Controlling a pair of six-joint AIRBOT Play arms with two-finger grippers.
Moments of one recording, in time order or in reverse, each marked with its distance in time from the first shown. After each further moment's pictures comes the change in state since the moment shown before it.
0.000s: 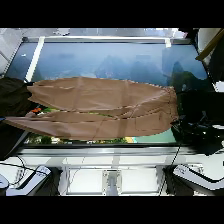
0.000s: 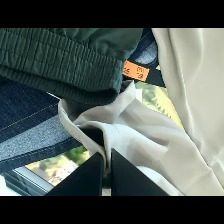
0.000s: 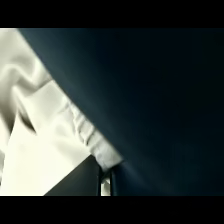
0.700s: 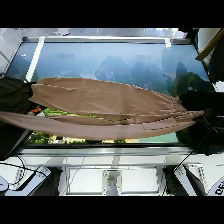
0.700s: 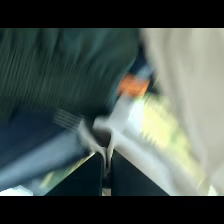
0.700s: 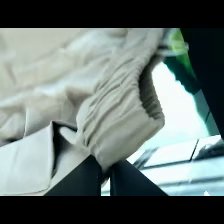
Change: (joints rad) left arm -0.101 -0.005 0.159 0.088 0.026 -0.080; right arm -0.064 0.300 0.409 -0.325 0.517 0.131
